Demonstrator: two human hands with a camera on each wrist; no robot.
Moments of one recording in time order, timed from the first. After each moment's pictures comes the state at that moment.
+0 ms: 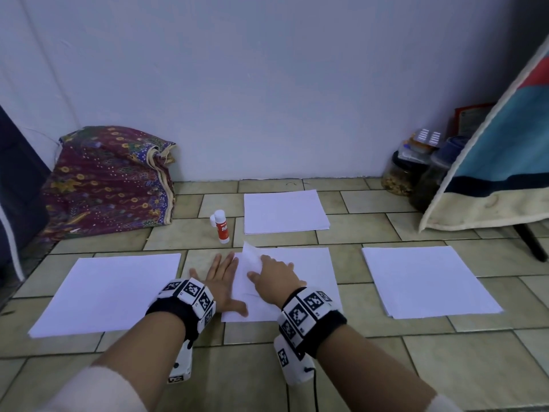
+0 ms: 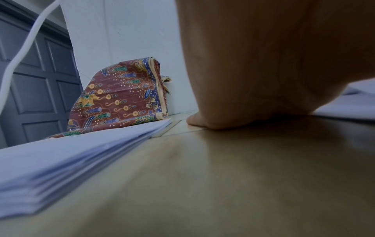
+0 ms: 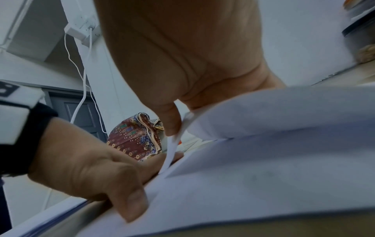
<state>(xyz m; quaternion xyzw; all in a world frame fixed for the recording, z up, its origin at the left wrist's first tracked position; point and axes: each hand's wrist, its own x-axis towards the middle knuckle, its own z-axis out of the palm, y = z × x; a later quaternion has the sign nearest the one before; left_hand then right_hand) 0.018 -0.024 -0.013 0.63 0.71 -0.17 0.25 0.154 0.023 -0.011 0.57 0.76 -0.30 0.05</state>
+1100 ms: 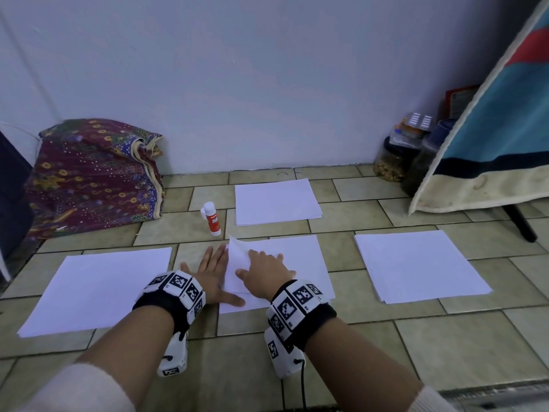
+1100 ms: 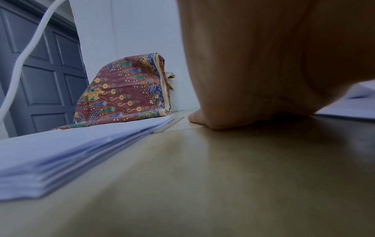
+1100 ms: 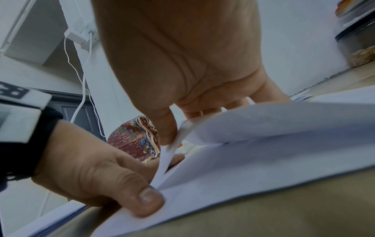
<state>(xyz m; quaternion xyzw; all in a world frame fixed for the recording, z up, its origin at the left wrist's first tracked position) 0.008 -0.019 -0.027 0.63 0.71 -0.16 0.27 0.155 0.007 0.010 0.57 0.76 -0.31 0.07</state>
